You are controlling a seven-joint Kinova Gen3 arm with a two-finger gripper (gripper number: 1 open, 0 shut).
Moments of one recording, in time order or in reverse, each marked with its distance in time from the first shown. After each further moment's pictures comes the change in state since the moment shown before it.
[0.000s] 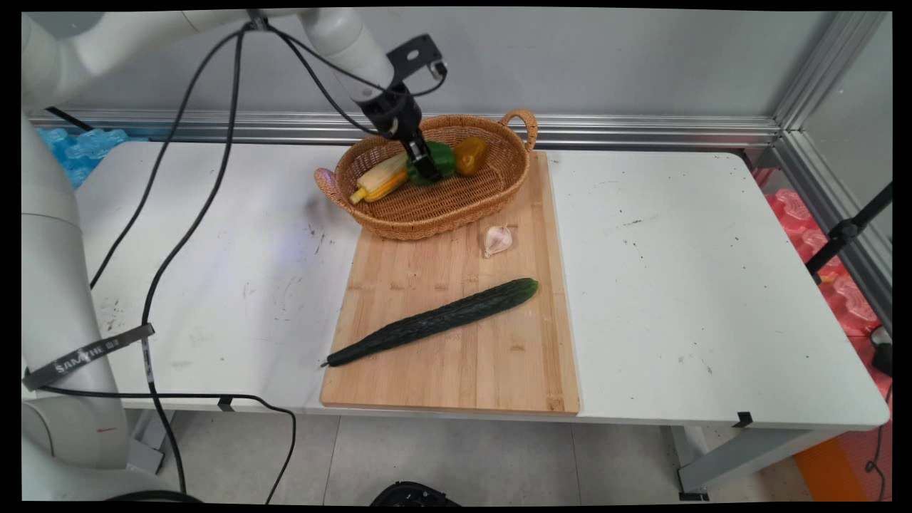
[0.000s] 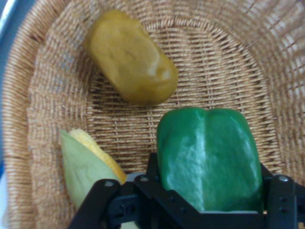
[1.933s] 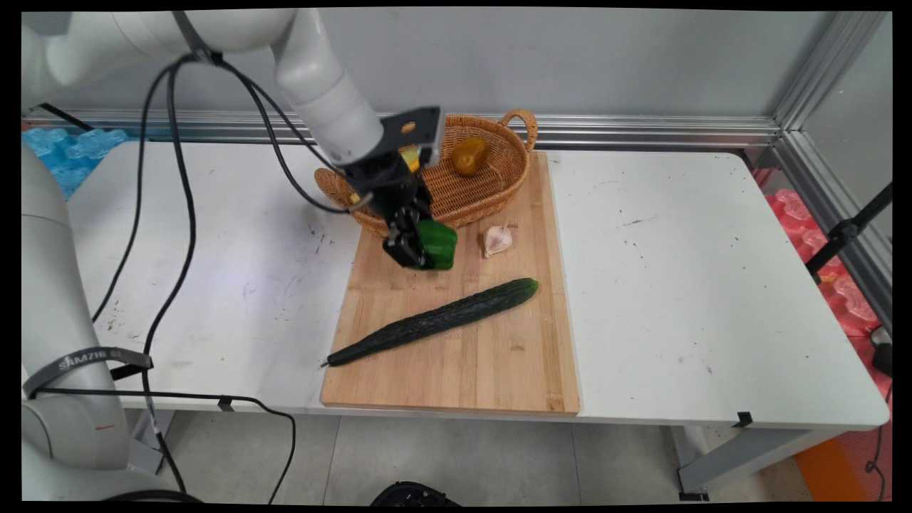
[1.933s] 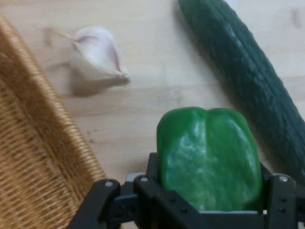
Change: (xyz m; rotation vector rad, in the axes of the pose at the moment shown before) arm -0.035 0.132 -0.027 -0.227 -0.019 0.400
